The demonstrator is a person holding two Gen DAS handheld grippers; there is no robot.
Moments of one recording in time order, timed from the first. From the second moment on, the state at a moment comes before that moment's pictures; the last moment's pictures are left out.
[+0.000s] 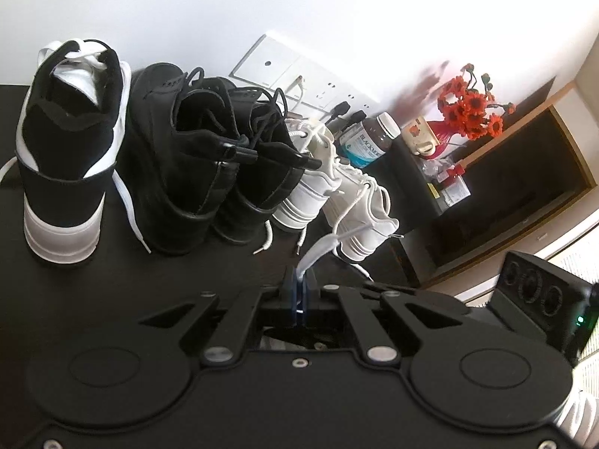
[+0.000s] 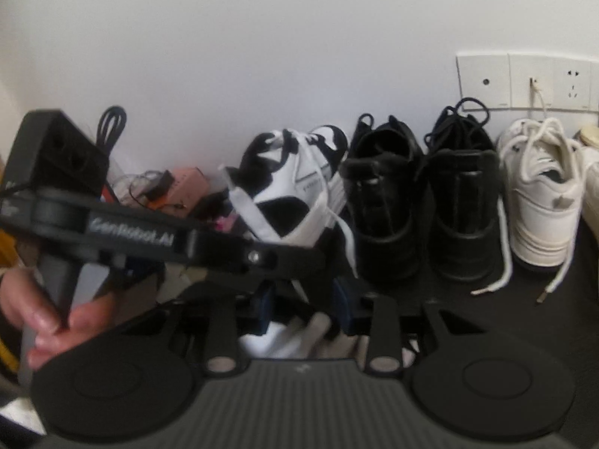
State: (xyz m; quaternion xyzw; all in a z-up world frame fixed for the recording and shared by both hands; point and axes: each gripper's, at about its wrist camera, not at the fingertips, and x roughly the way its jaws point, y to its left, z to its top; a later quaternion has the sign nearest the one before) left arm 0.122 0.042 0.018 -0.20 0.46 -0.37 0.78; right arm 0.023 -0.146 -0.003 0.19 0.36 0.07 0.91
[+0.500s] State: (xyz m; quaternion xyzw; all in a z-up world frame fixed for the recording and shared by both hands) left arm 0.074 0.048 0.044 -0.02 0.42 -0.41 0.81; right arm 0.016 -0.191 -0.001 0.39 0.31 0.05 0.87
